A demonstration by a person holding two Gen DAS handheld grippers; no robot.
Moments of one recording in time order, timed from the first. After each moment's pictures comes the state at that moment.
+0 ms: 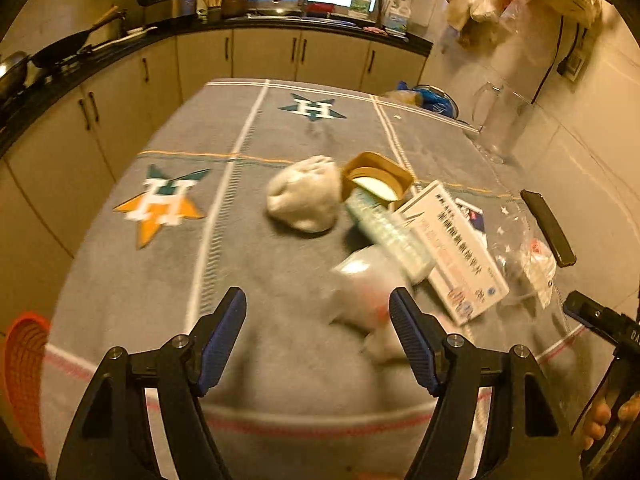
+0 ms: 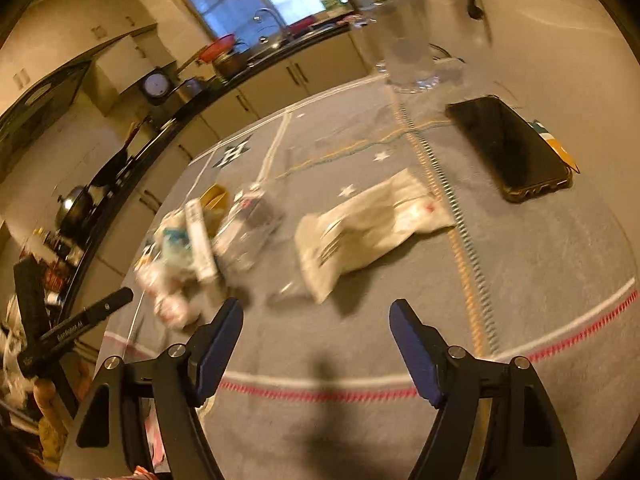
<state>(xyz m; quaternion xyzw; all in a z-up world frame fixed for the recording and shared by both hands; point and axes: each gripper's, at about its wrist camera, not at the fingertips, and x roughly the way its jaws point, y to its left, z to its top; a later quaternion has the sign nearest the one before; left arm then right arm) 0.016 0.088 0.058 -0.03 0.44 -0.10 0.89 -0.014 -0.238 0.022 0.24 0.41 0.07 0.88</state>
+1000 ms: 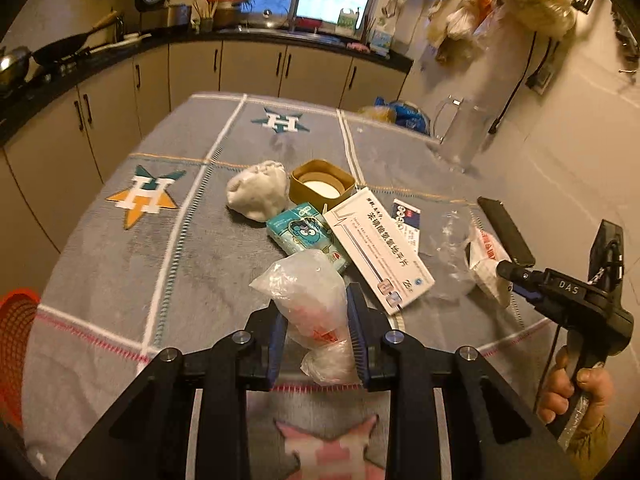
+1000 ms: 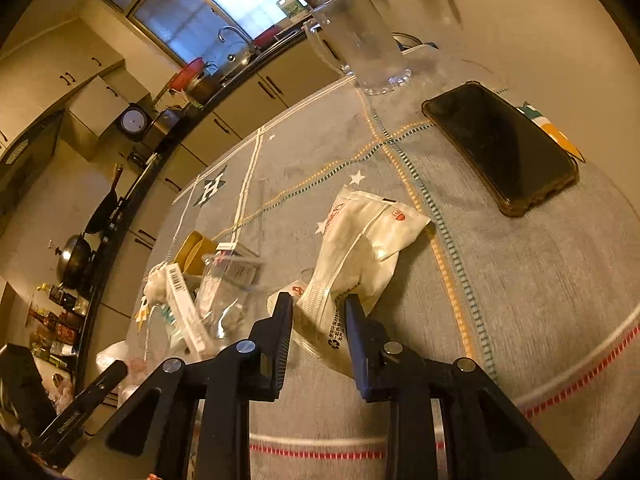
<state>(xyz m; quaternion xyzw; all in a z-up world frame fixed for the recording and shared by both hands) -0.048 0.073 0.089 -0.06 0.41 -0.12 0.90 0.004 -0.252 0.022 0.29 0.40 0.06 0.87</state>
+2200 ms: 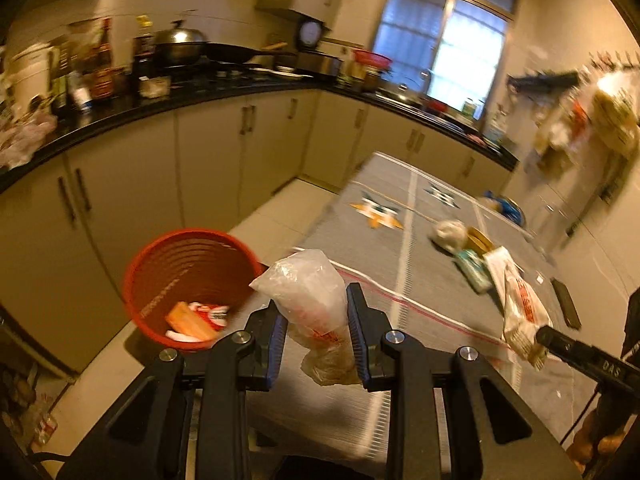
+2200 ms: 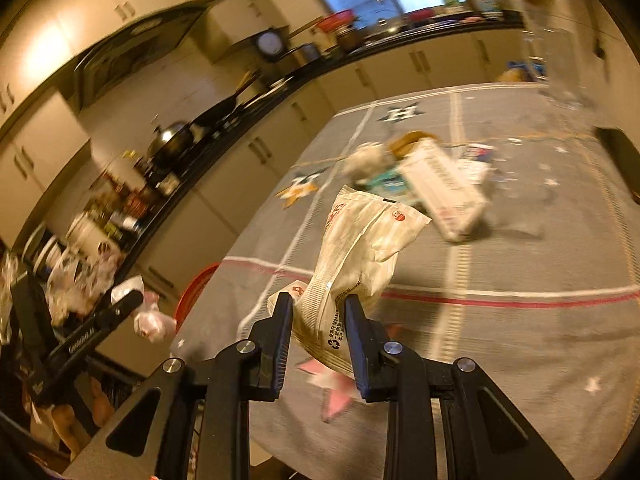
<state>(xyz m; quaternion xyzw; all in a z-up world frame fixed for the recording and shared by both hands) -0.212 0.272 0.116 -0.15 0.31 0.10 0.93 -0.096 -0.041 0.072 0.15 0.39 0.27 0.87</state>
